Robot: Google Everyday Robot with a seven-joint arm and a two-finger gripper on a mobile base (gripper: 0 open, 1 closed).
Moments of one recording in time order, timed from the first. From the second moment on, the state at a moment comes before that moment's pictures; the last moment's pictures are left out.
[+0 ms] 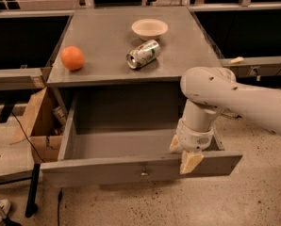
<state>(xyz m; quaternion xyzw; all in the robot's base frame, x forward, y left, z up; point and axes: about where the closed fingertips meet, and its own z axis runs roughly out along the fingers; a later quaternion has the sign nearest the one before) 0.432 -0.141 0.675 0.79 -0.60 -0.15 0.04</state>
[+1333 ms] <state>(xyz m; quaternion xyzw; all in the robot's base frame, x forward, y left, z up) 0.436 -0.143 0.688 0.78 -0.60 -0.13 0.04</state>
